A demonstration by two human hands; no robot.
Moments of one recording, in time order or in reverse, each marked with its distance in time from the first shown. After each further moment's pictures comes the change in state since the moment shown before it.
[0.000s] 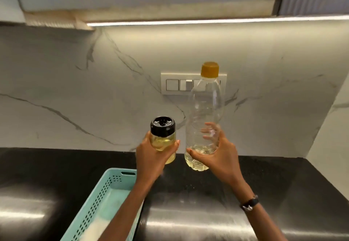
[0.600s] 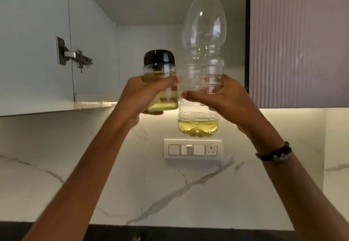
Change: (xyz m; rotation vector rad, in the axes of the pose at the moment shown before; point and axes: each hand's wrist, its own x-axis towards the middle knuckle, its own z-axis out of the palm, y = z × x) left_hand 0.094 0.272 -0.116 -0.189 -0.168 0.219; right_hand 0.125 -0.237 -0.118 -0.022 0.104 -0.262
